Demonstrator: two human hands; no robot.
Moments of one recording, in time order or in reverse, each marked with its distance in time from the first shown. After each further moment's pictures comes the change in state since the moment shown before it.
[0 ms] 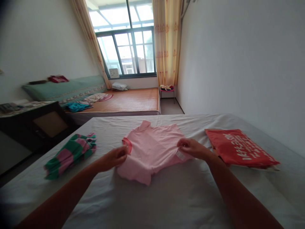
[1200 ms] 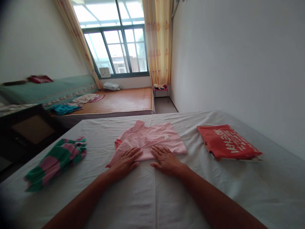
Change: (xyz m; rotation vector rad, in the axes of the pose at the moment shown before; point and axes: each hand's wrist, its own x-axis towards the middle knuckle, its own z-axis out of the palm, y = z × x) left_hand 0.035 -0.024 0.067 0.565 -0.001 0.253; right_hand 0.011 -0.031 0.104 -0.483 -0.031 -0.253
